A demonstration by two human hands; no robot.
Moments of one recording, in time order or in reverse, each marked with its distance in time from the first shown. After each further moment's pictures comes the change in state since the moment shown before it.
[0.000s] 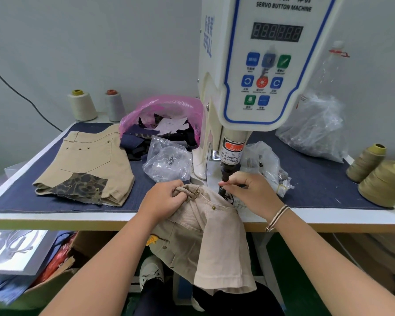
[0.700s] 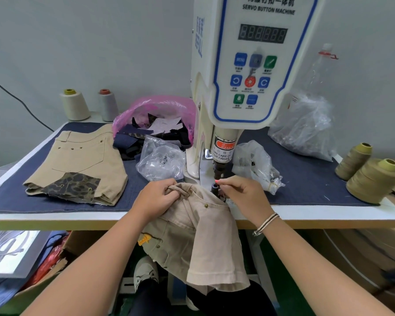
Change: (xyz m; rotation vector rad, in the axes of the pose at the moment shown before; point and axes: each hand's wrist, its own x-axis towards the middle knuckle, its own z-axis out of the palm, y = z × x) left_hand 0.002 -0.003 -0.001 -0.064 -0.026 0.004; right_hand -0.016 0.008 0.009 0.055 0.128 0.074
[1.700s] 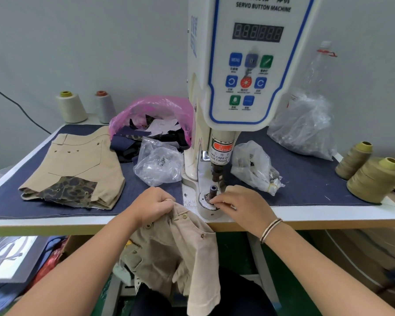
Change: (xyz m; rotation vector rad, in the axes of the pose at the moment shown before) left_hand -0.006 0.011 -0.016 -0.025 -0.316 0.067; right_hand -0.009 0.002 -0.007 -0.554 -0.188 -0.313
